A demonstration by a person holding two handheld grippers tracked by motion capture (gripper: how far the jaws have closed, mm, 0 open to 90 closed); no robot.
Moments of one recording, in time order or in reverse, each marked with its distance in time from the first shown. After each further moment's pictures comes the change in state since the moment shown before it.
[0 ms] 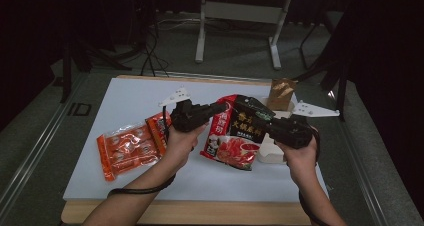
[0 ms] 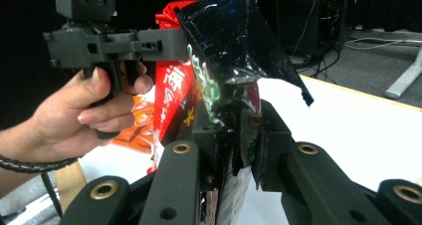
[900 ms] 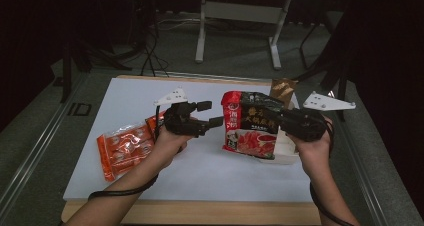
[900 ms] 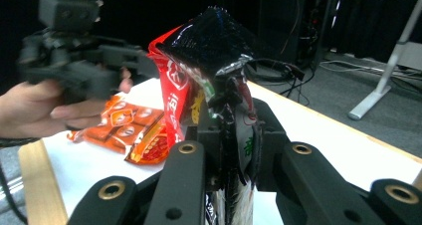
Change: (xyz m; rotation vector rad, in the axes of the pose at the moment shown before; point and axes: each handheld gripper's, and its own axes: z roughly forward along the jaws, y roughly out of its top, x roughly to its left) left arm 0.001 0.006 -0.019 0.138 -0.041 0.087; right arm -0.004 0.026 -0.021 -0.009 -0.061 -0.136
